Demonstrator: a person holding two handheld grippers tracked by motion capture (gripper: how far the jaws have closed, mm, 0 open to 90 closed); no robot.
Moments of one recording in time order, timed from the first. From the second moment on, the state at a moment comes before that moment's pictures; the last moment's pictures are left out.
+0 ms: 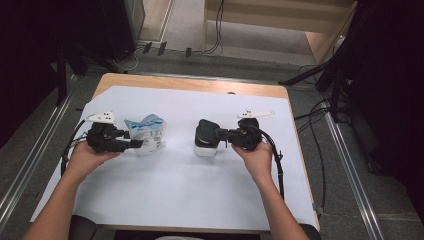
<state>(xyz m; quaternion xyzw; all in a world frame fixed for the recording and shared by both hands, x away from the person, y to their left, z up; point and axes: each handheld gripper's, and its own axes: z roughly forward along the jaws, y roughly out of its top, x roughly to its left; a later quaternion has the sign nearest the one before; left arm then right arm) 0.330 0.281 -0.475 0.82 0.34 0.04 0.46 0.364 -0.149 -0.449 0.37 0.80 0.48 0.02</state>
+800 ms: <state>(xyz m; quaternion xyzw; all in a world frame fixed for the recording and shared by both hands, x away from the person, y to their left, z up) 0.322 0.284 -0.470 0.82 0.34 0.05 0.46 0.363 -0.179 -0.442 0.38 0.78 0.50 0.07</state>
